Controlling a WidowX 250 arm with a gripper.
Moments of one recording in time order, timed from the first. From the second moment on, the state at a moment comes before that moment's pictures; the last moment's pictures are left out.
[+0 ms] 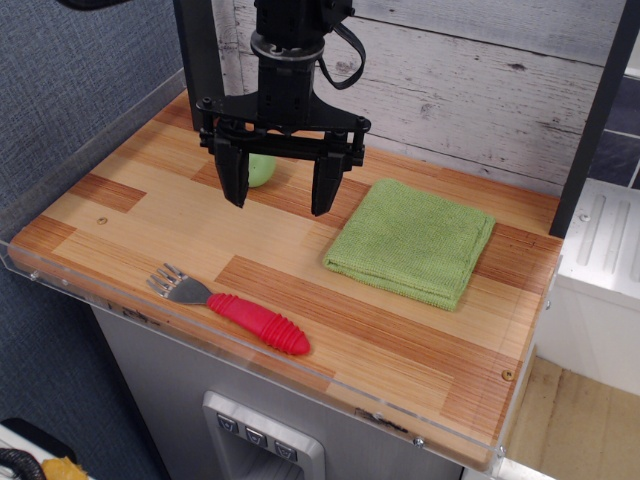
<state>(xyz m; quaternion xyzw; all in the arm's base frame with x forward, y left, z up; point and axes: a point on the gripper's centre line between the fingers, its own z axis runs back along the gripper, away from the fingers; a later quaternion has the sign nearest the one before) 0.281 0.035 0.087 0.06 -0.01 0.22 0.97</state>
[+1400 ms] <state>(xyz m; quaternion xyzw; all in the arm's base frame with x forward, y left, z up) 0.264 0.011 0.083 0.04 0.00 0.39 0.92</state>
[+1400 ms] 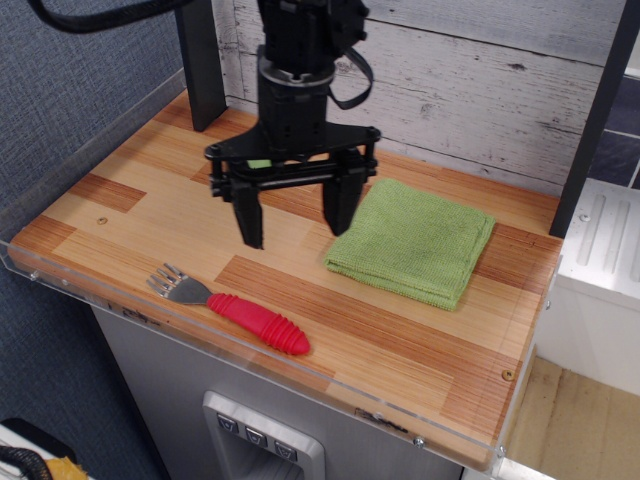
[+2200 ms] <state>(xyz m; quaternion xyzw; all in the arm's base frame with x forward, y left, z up) 0.328 -0.055 0.061 -0.02 -0.10 0.17 0.98</state>
